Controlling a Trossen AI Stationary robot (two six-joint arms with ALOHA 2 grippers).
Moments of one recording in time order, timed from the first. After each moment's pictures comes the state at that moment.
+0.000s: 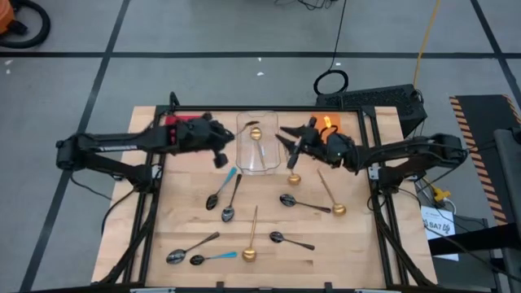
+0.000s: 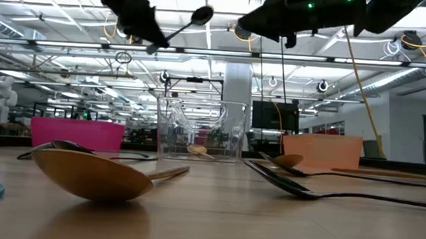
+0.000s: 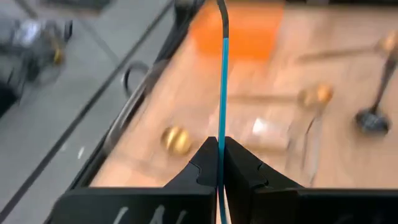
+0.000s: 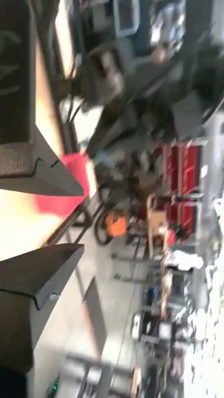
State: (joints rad) left arm 0.20 1.15 0.96 -0.43 -0.23 0.03; right arm -0.12 1.30 0.65 0.69 0.37 -0.02
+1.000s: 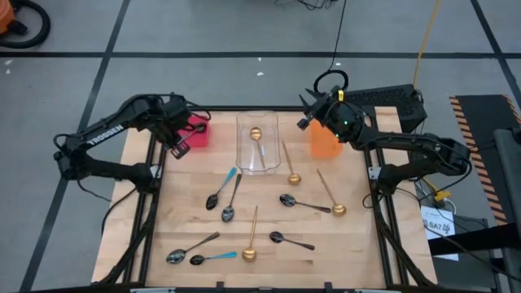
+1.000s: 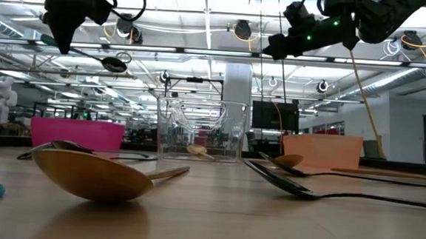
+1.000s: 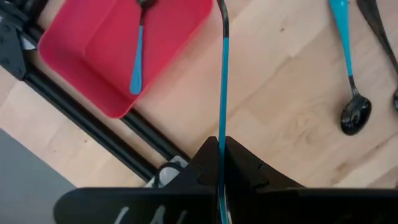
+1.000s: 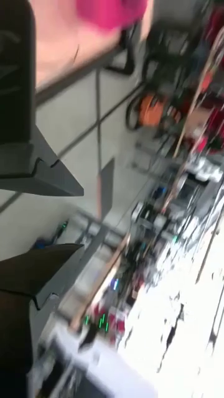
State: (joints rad) left arm 0.56 1.16 1.25 -1.57 -0.04 -0.21; right arm -0.49 1.25 0.65 0.65 0.41 -0.48
